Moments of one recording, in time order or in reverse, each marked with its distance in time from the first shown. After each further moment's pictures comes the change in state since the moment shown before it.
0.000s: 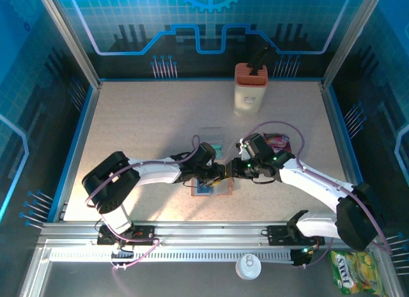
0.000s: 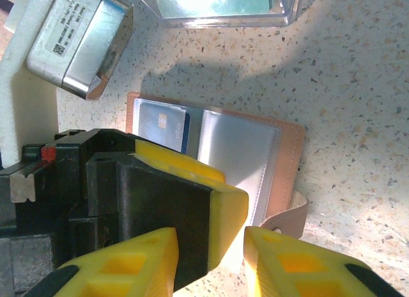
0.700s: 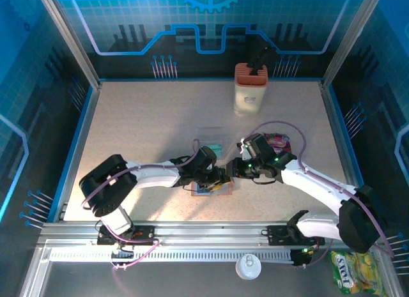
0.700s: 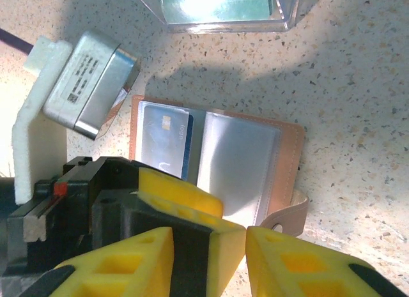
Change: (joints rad) left arm -0.040 -0.043 -0.039 0.016 0.003 -0.052; right arm 0.000 -0.030 -0.004 -0.007 0.012 0.007
